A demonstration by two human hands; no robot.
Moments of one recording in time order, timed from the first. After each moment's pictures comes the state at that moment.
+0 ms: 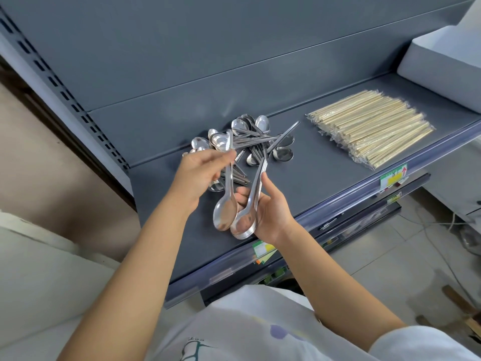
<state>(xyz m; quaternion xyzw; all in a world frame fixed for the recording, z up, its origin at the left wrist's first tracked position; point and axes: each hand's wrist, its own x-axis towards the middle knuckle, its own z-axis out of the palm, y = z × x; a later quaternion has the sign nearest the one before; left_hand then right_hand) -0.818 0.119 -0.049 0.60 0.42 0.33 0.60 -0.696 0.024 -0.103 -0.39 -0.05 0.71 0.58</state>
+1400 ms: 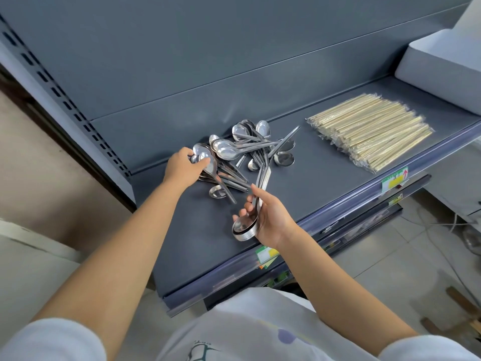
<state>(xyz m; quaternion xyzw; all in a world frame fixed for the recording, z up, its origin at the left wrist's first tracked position) -0.827 0.203 -0.091 0.72 0.60 0.19 0.30 -0.701 0.030 -0.103 -0.42 0.01 0.69 0.59</state>
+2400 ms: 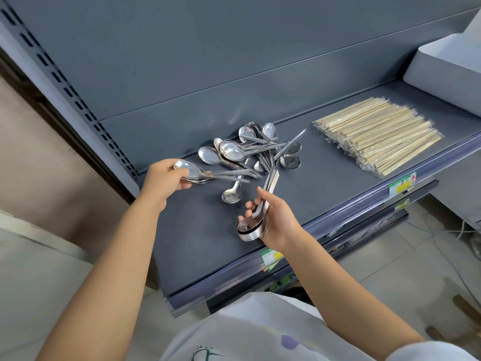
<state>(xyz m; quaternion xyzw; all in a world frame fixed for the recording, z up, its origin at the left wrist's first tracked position) -0.876 0.183 -0.075 0.55 0.58 0.32 0.51 -0.701 0.030 -0.103 -0.40 0.02 0.69 0.60</state>
